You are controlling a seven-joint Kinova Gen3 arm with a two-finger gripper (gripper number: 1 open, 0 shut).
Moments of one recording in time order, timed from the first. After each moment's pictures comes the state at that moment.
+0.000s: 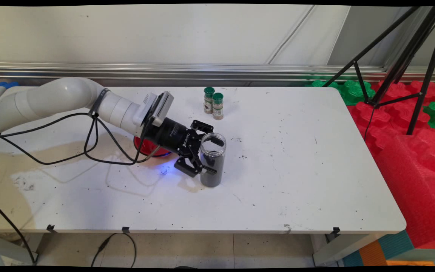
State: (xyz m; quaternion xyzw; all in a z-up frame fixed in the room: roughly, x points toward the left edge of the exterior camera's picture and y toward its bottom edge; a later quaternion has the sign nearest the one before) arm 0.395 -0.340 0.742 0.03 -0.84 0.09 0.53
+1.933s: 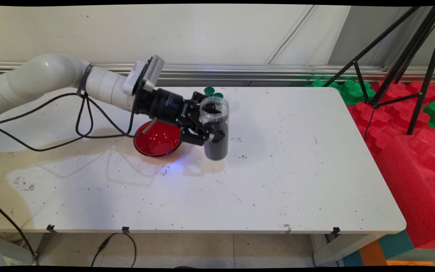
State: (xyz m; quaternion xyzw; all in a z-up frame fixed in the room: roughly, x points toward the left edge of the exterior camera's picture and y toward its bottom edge) arm 0.406 -0.347 0.808 0.07 -0.81 0.12 0.56
